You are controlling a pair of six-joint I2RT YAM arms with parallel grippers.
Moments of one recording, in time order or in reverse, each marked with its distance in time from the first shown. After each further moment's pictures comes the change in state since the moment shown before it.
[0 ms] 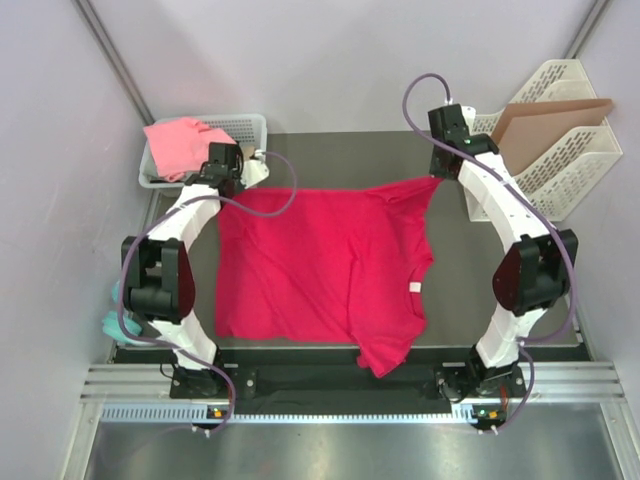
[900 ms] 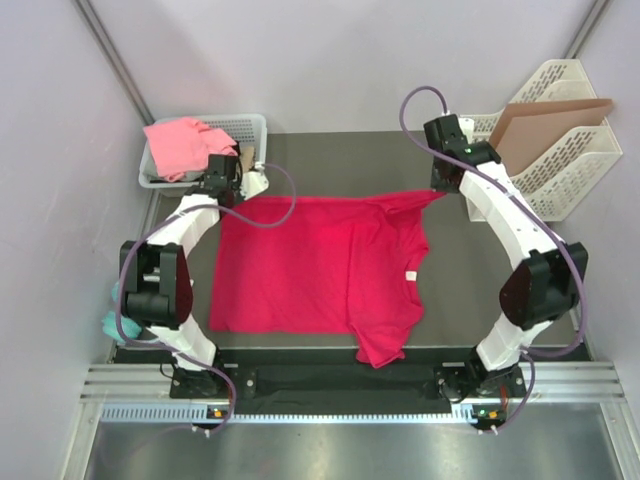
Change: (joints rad) left arm 0.006 -0.030 -0.107 0.062 0.019 0.017; right arm 0.045 -0.069 -0.051 -0.107 0.045 0.012
